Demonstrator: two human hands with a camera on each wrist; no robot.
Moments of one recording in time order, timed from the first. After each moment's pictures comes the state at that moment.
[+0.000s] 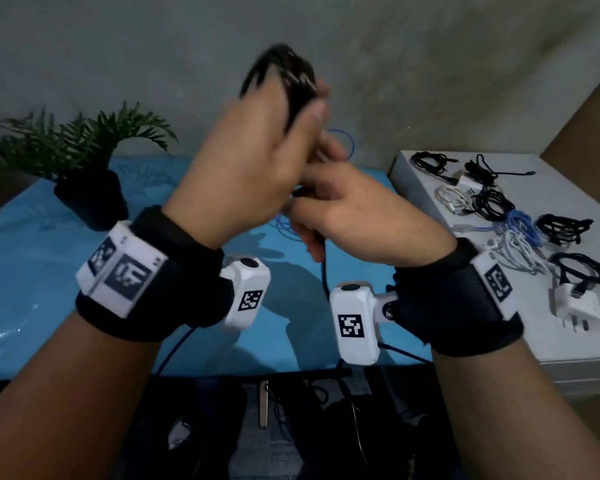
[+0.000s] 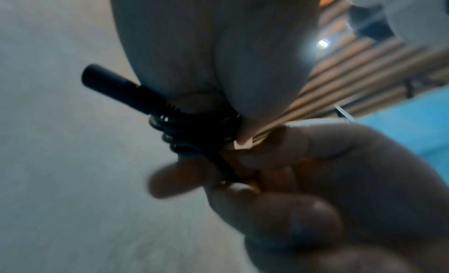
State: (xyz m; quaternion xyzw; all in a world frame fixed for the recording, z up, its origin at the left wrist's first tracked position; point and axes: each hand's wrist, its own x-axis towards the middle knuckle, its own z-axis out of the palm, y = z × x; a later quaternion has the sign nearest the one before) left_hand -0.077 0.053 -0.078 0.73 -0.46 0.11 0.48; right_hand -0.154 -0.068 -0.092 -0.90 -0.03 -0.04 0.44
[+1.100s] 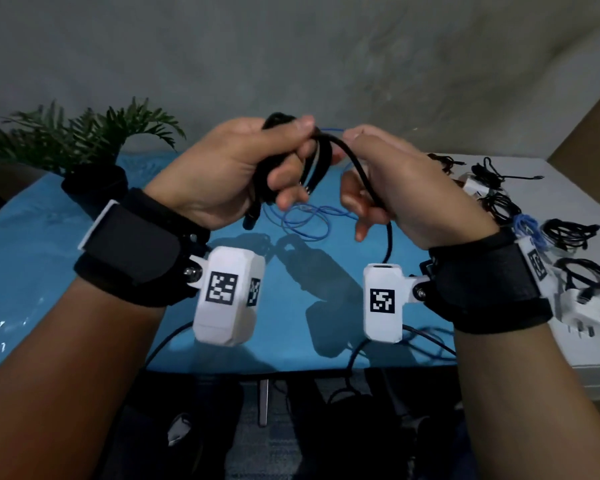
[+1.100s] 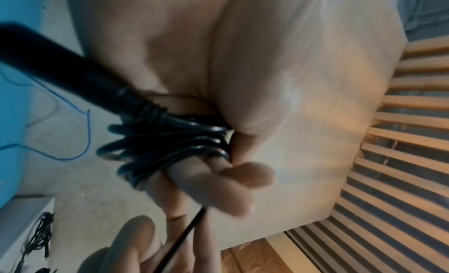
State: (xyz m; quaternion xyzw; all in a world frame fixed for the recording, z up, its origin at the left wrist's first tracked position) left_hand -0.050 0.063 -0.089 0.55 -0.38 -0.32 0.68; right_hand -0.151 -0.105 -0.088 -0.78 0.04 -0.08 0.62
